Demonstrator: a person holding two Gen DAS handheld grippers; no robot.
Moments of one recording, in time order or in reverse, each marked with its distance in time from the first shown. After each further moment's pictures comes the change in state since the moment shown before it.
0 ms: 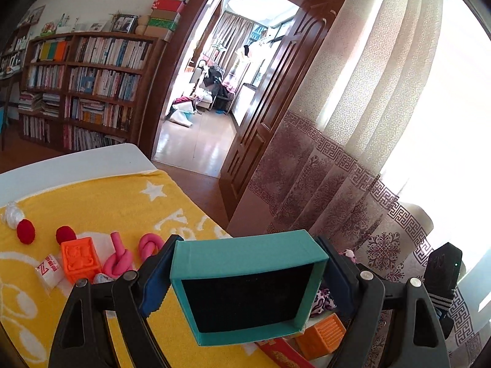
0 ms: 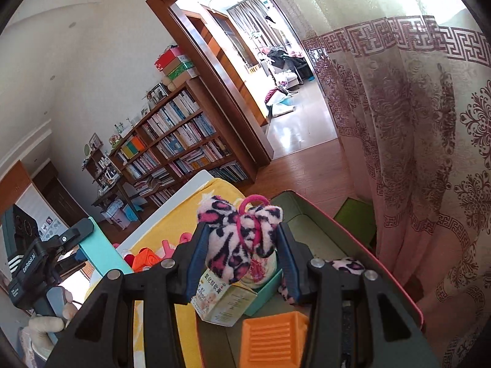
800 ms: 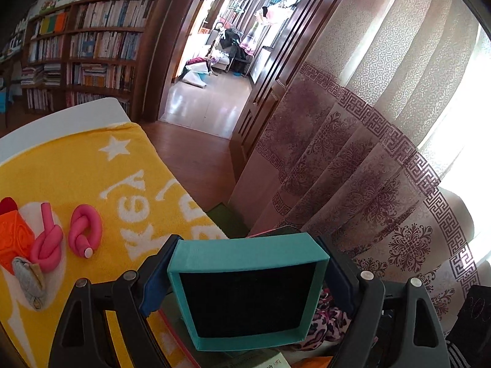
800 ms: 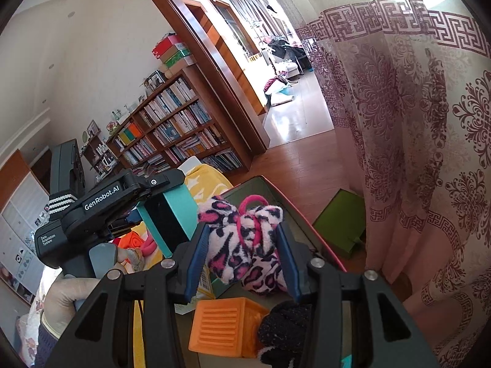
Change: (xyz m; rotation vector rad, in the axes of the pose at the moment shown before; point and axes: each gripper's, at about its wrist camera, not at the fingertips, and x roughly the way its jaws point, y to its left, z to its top) left arm 0.138 -0.037 -0.018 -0.077 0.191 0.101; right arm 0.001 -0.039 -0.007 -0.028 0.062 0.003
